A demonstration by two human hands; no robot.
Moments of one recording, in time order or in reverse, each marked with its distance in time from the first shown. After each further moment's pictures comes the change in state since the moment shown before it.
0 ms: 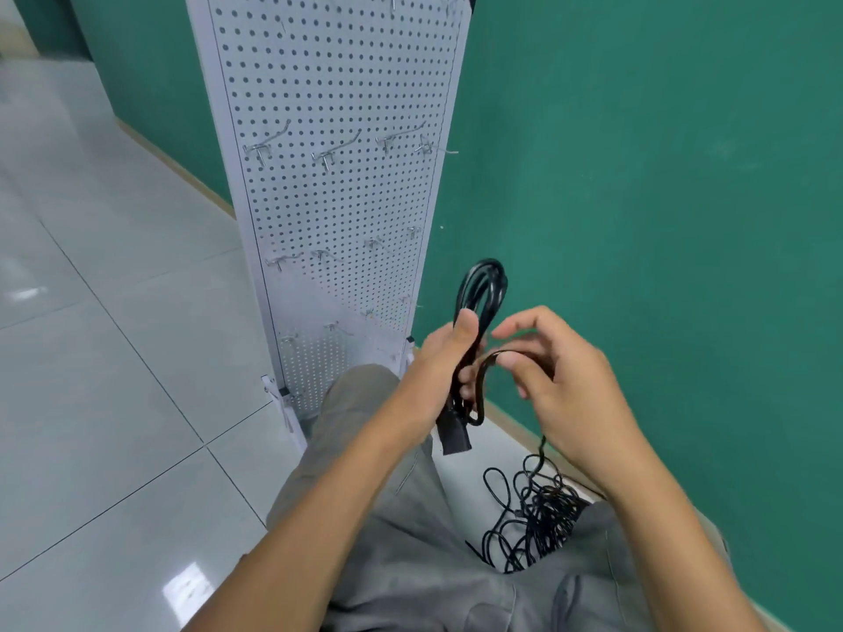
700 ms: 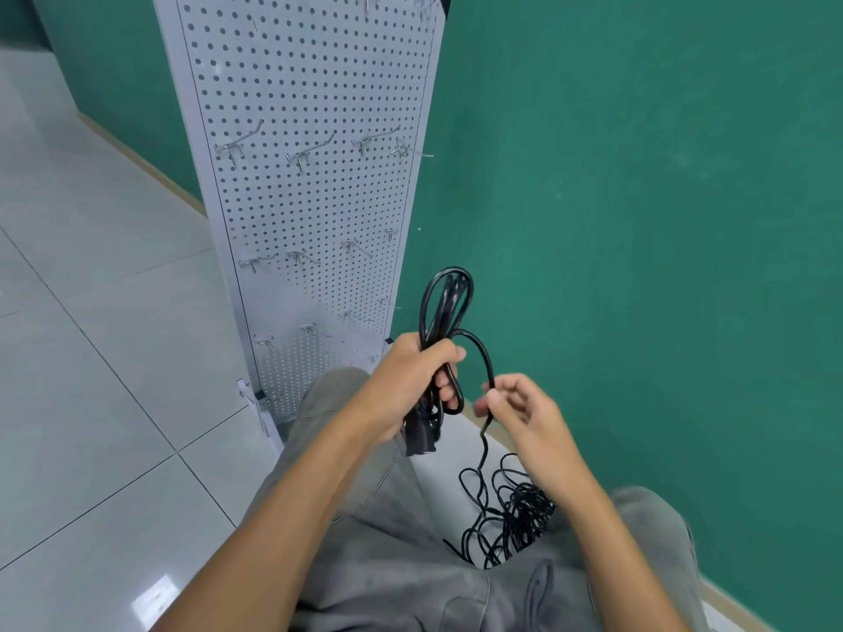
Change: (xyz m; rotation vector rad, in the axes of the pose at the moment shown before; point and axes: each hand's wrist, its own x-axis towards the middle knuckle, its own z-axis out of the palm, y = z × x) left_hand 0.002 0.006 0.000 0.122 0.104 -0.118; right_hand -0.023 0.081 0.011 0.186 0.014 0.309
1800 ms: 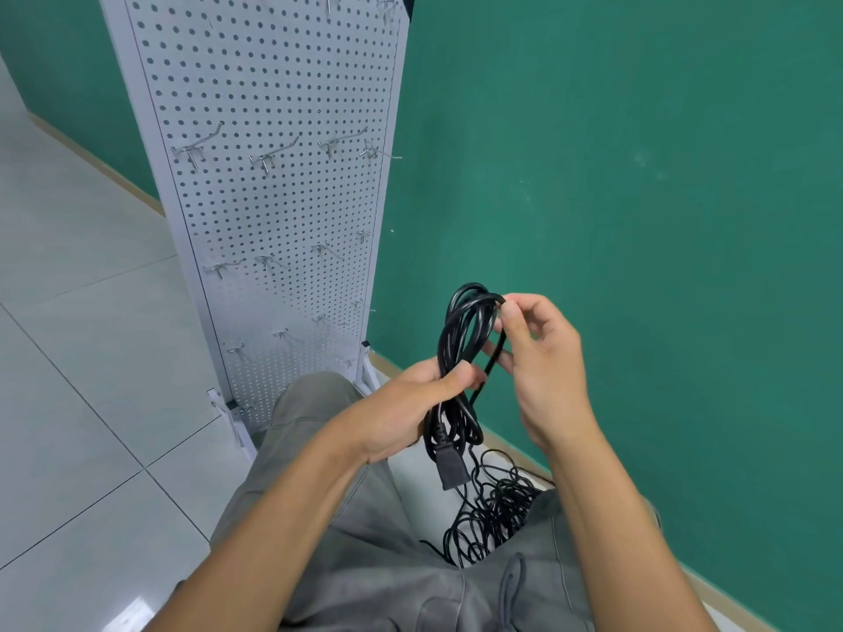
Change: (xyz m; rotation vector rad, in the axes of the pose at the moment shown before) left_hand -0.010 -0.009 0.018 -0.133 -0.378 -0.054; right_hand 0.021 -0.073 -0.010 0.360 0.312 -0.147
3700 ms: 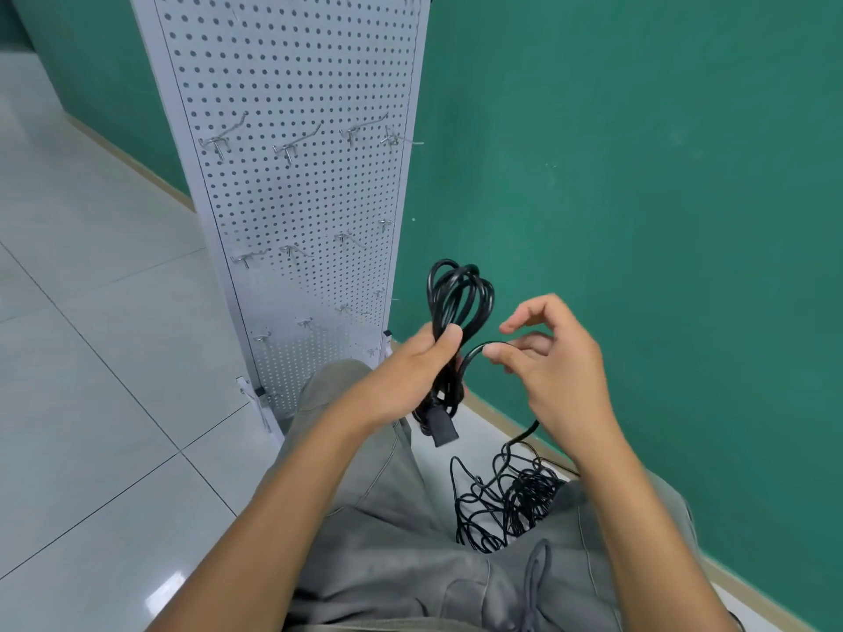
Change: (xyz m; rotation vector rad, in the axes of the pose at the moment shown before) left_hand -0.007 0.013 -0.020 0.458 0.244 -0.006; right_hand -0.013 0.013 -0.010 -0.335 -0.160 -0.111
